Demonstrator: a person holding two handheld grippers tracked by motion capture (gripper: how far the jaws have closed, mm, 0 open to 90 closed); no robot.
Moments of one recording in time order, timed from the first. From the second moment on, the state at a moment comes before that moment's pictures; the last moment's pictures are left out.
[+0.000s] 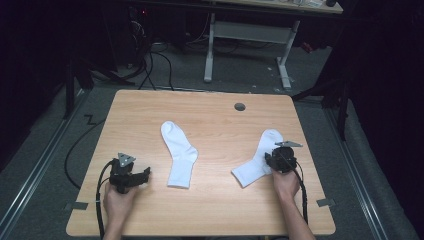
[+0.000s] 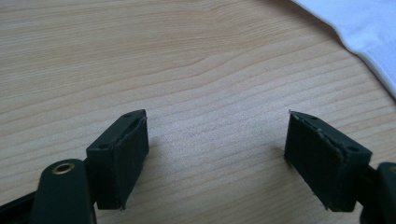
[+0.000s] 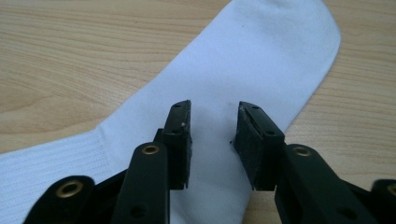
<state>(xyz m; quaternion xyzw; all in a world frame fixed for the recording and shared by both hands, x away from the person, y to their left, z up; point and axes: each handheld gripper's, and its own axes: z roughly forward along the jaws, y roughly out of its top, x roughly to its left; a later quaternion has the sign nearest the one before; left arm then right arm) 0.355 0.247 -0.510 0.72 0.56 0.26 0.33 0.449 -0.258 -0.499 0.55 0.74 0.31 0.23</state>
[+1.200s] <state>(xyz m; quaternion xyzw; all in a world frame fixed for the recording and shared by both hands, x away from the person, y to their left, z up) 0.355 0.247 -0.510 0.71 0.56 0.26 0.33 0.435 -0.234 -0.460 0.45 0.78 0.36 0.25</state>
